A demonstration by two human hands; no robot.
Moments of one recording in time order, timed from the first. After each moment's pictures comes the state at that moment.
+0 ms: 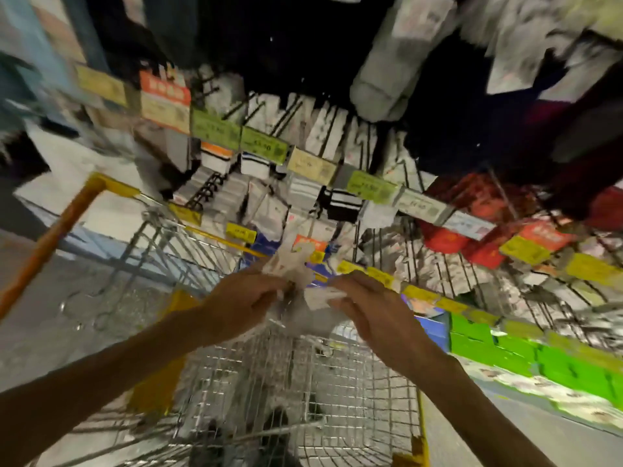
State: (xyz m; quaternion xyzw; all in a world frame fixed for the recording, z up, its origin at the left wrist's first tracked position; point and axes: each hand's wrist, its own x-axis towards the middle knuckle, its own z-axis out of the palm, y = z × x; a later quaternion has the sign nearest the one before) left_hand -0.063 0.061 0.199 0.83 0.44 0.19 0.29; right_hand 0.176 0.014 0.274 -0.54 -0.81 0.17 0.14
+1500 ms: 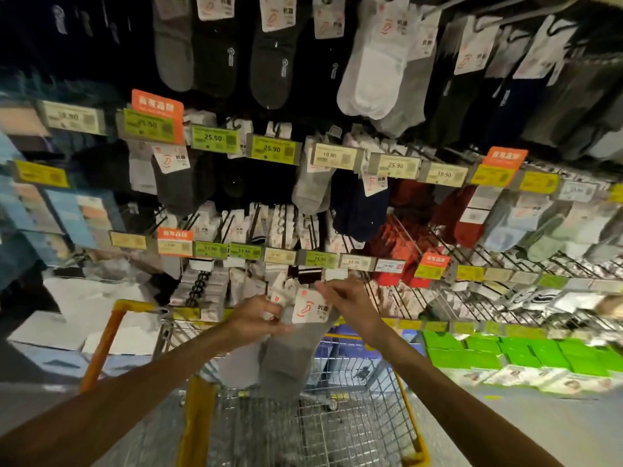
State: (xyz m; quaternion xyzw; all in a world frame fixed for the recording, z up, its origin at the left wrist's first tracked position) left_hand -0.075 0.081 0.335 0.74 0.41 0.15 0.52; right_hand 0.142 0.018 0.369 -0.60 -0.53 0.39 0.46
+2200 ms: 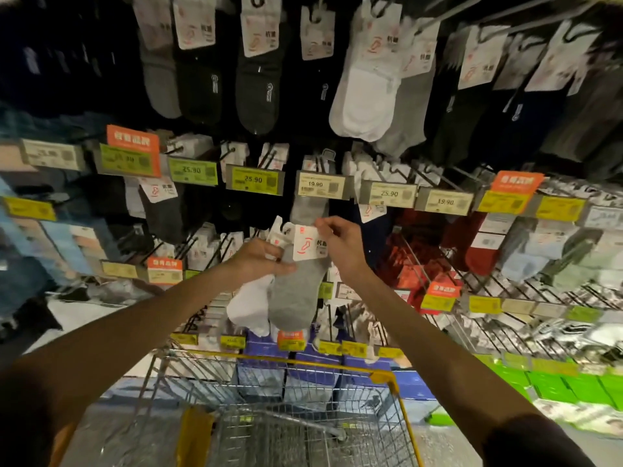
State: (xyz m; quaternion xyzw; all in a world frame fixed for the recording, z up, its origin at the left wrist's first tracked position) left_hand -0.003 0.204 0.423 0.68 0.46 0.26 0.52; right_hand 0.181 0.161 0.446 -0.55 -0.49 0.34 0.59
